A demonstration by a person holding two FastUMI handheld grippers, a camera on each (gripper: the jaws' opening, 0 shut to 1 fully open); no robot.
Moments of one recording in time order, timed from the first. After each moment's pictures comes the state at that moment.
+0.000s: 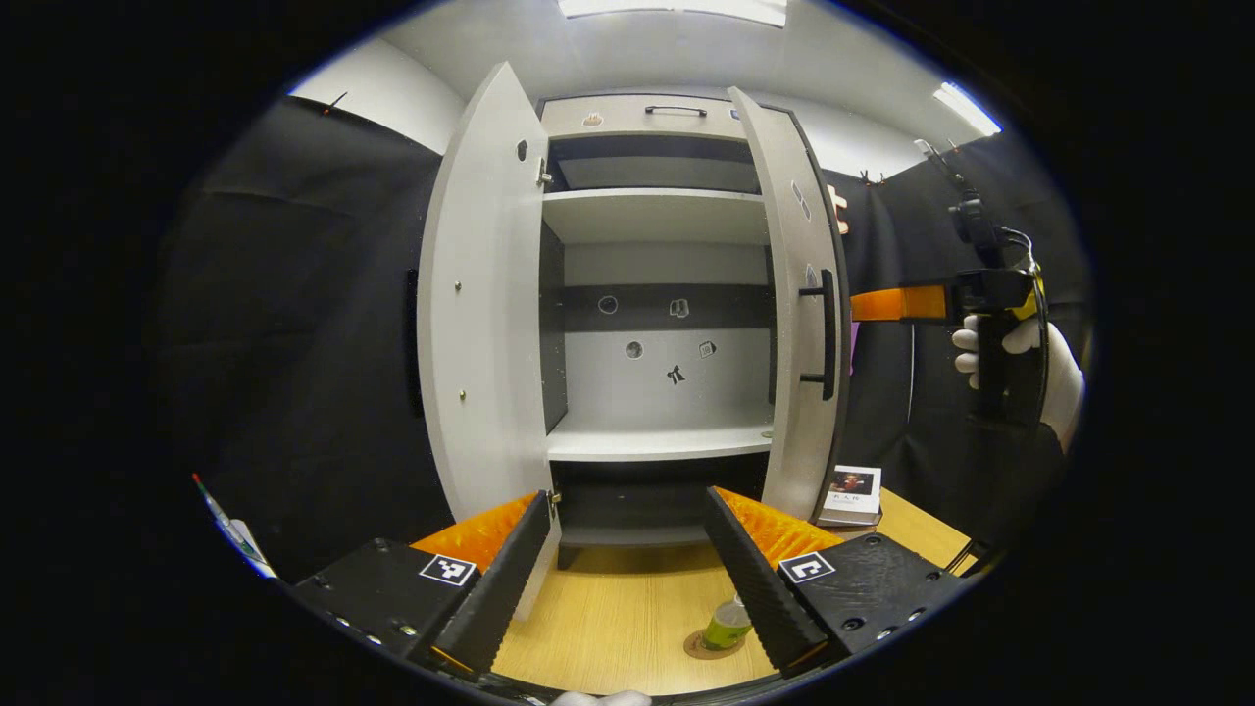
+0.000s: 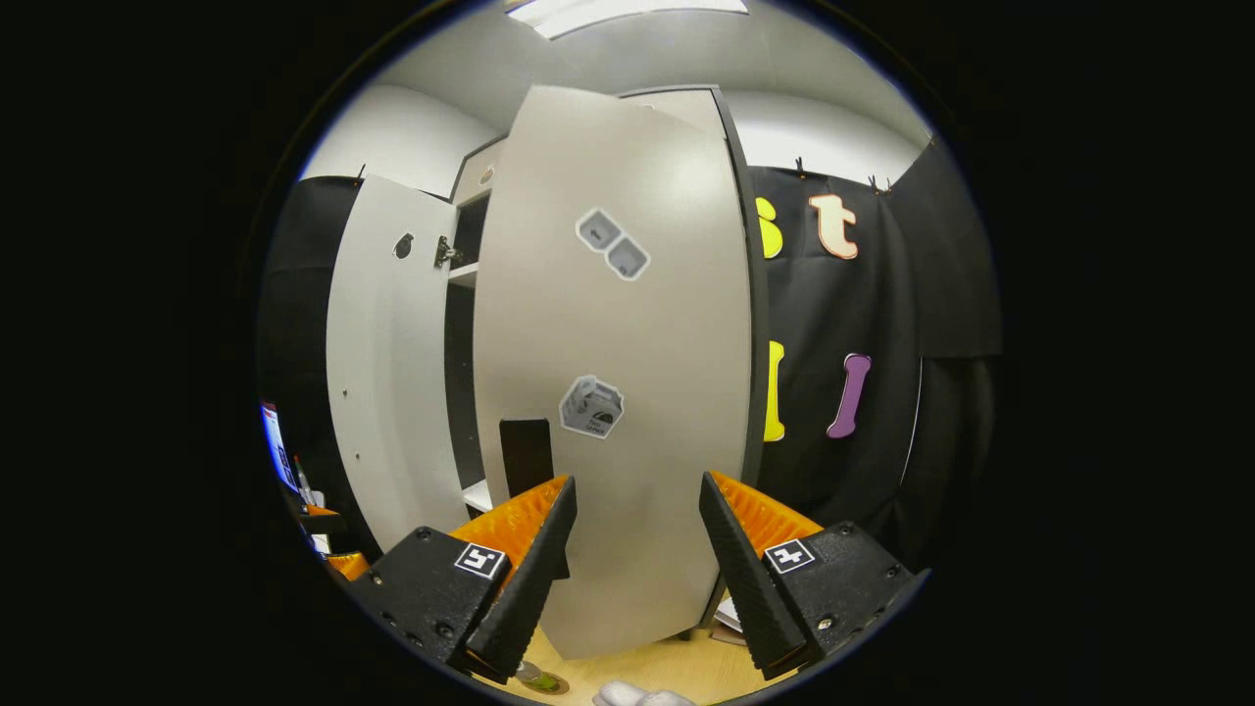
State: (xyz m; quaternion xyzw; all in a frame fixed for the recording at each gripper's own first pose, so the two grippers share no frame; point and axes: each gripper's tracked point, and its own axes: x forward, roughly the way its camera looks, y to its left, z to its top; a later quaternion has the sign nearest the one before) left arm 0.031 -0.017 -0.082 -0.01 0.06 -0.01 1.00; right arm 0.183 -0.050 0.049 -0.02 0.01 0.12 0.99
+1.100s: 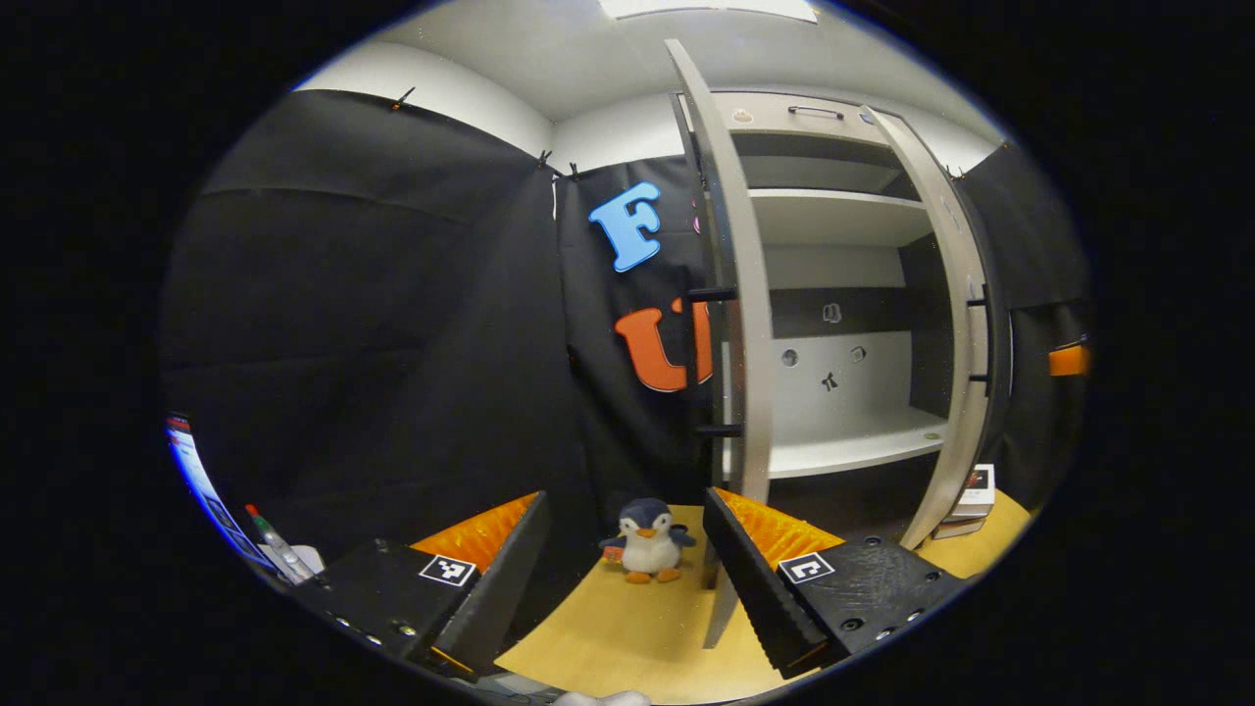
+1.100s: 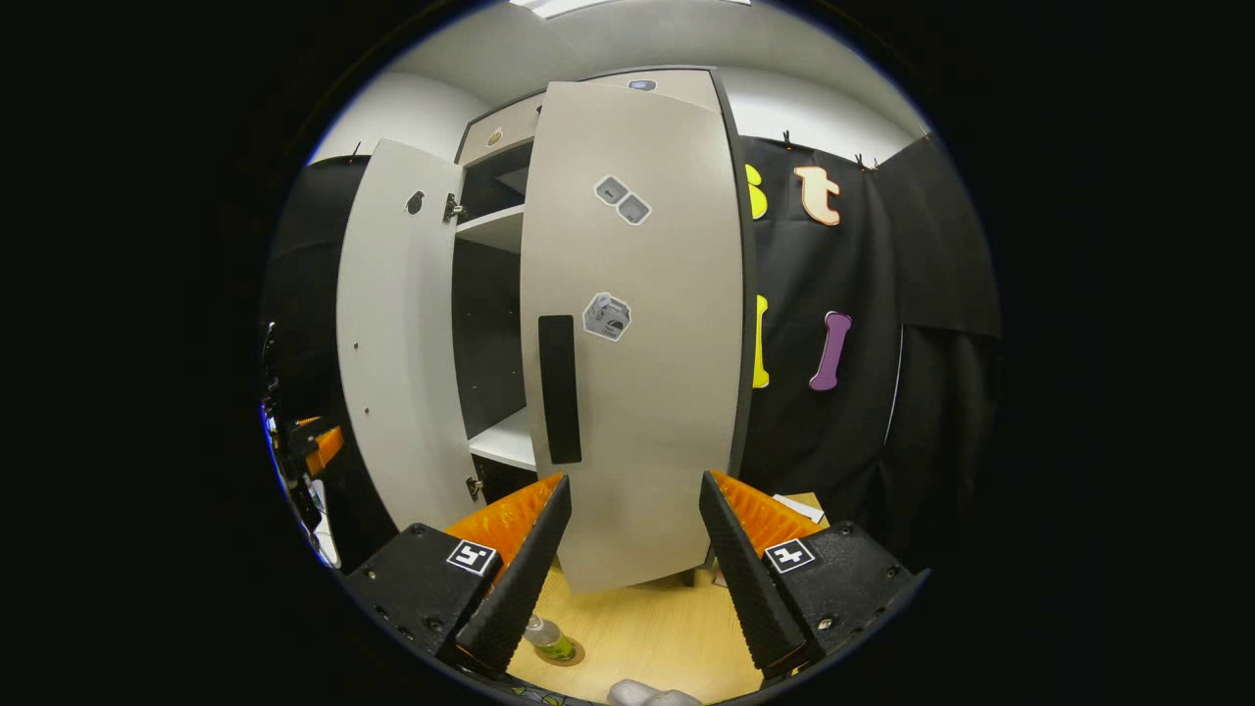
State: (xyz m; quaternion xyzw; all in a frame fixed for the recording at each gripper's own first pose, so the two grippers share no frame) left arm 0.068 0.238 -0.065 0.03 0.05 0.14 0.99; right arm 0.117 -0.049 -0.014 -0.01 0.08 0.08 0.99
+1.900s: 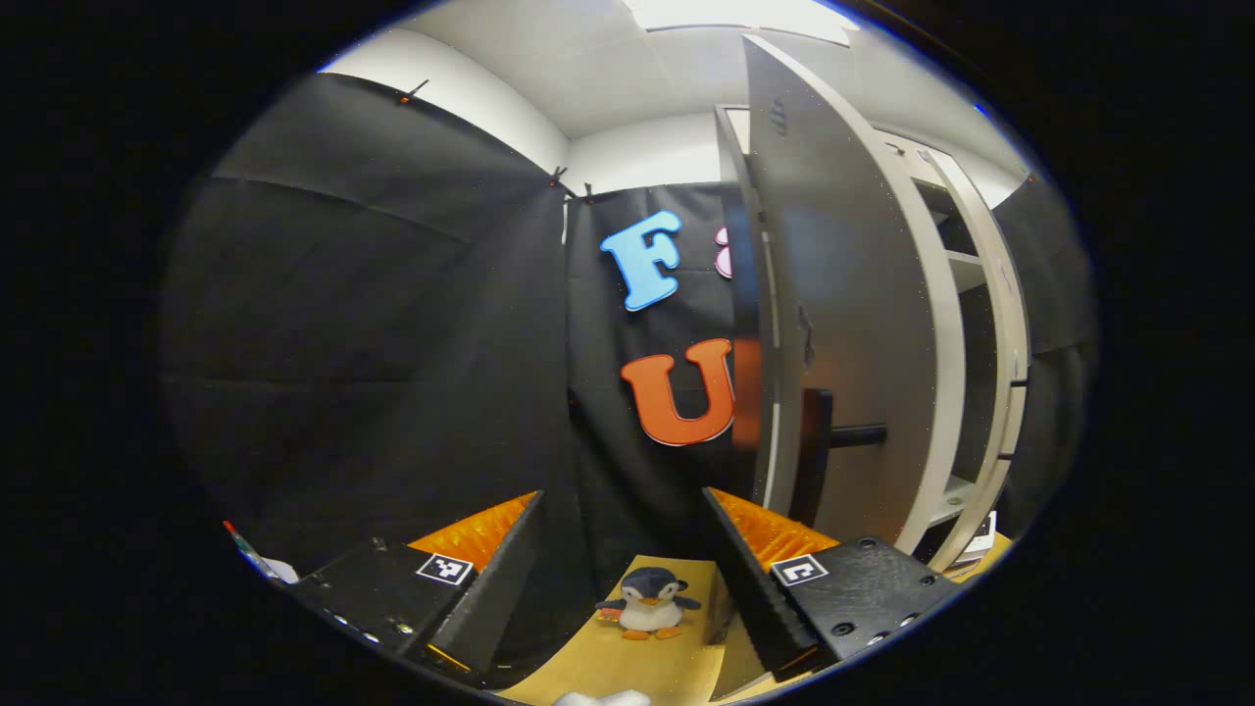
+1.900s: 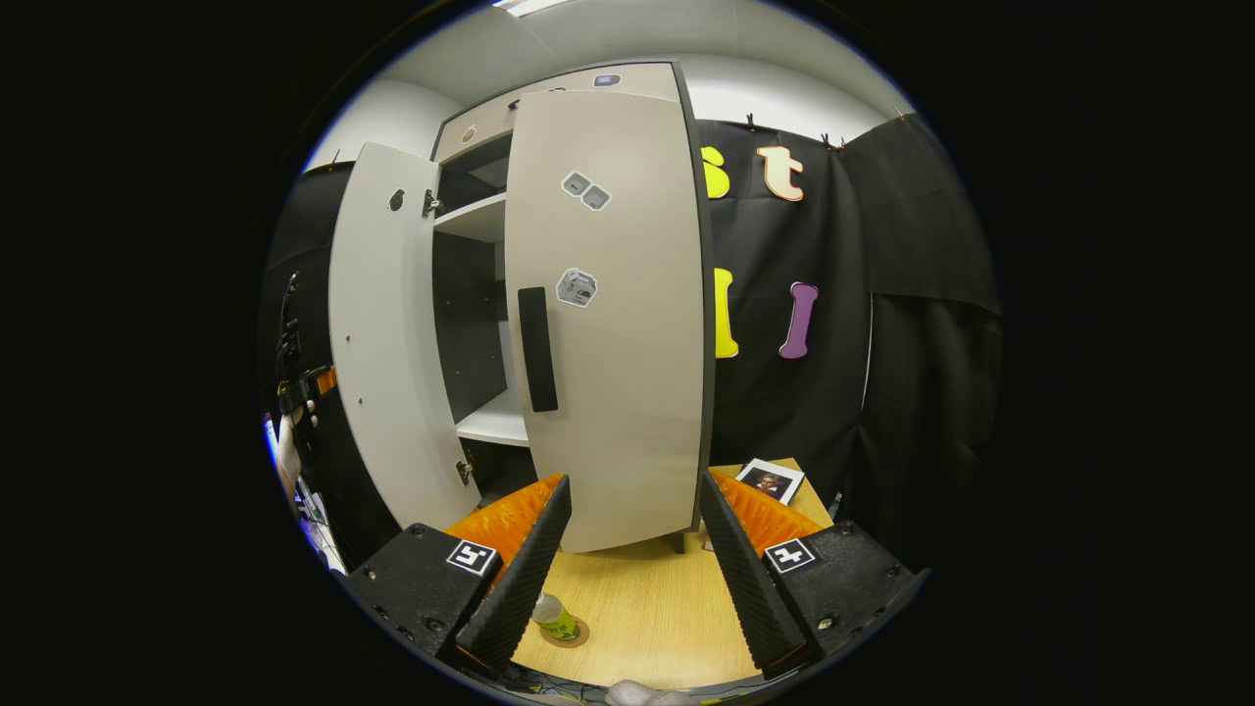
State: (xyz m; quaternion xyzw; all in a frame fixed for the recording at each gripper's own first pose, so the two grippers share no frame) left arm 0.154 0.265 0.003 0.01 -0.01 0.13 0.99; right arm 0.084 -0.066 -0.036 0.01 0.10 0.04 0.99
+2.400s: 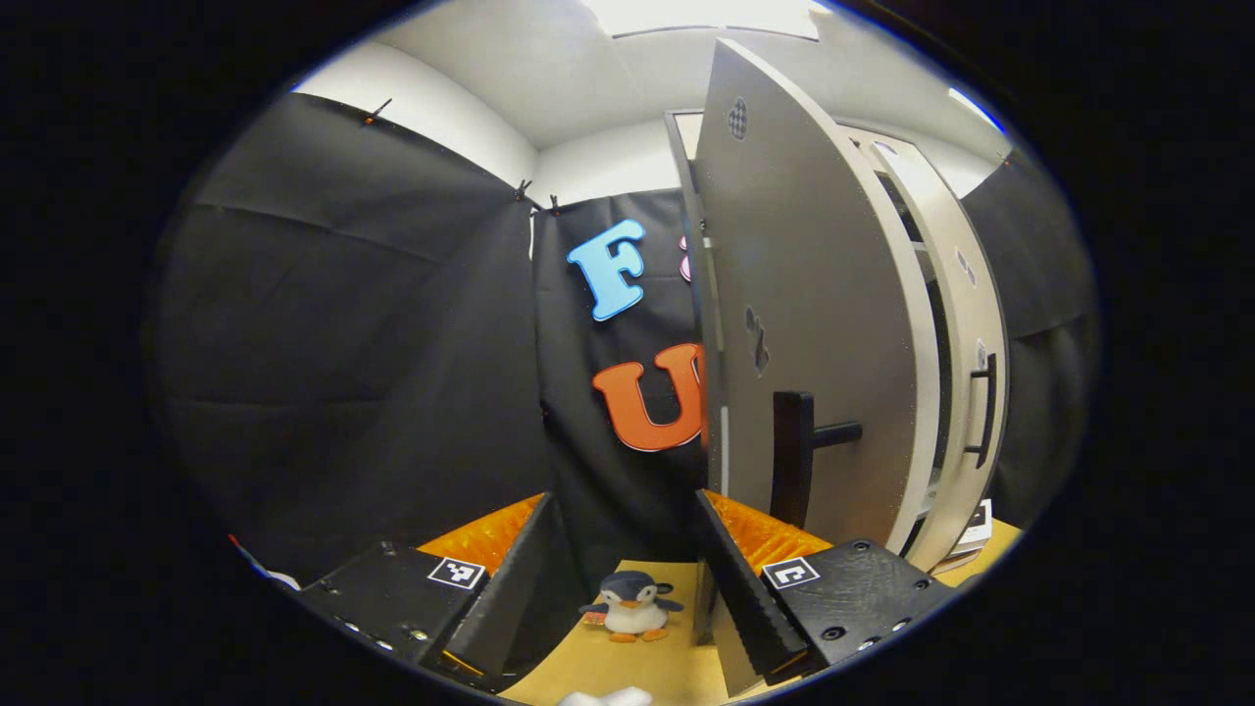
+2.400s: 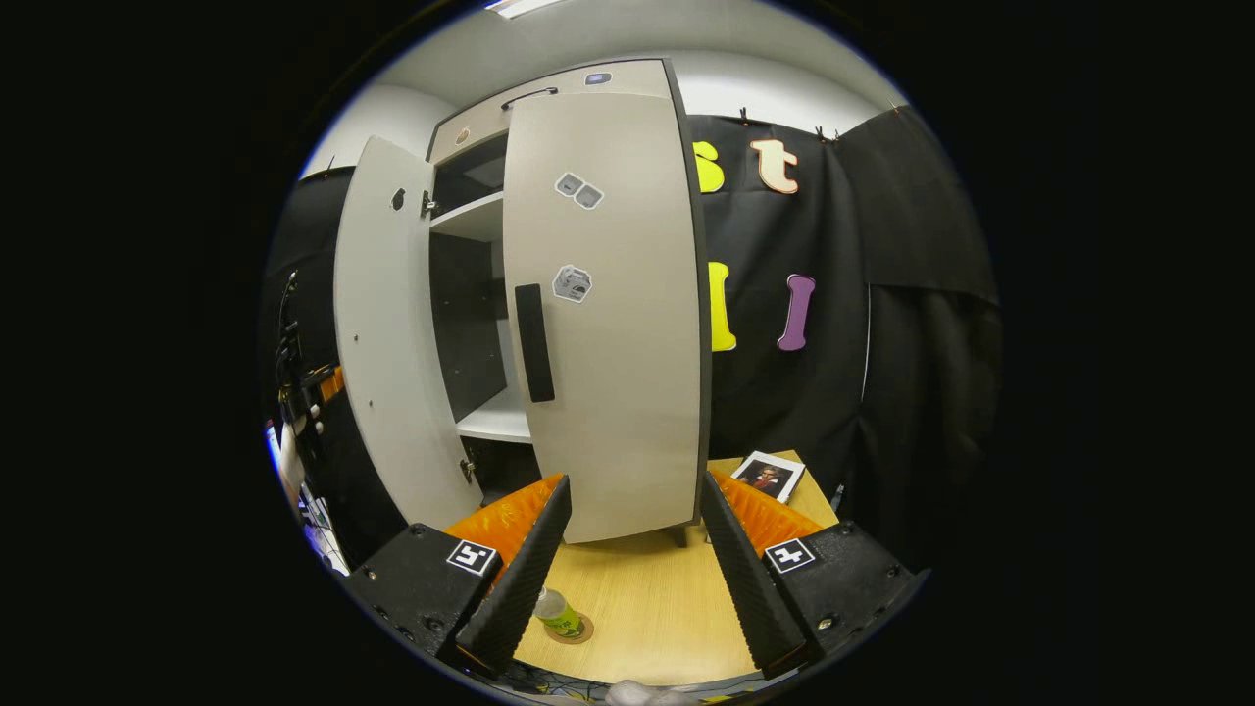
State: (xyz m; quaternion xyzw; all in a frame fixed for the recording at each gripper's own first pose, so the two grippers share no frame) left arm 0.152 0.203 0.007 0.02 -0.01 0.08 1.00; right arm 0.079 -0.066 -0.039 0.02 0.11 0.04 0.99
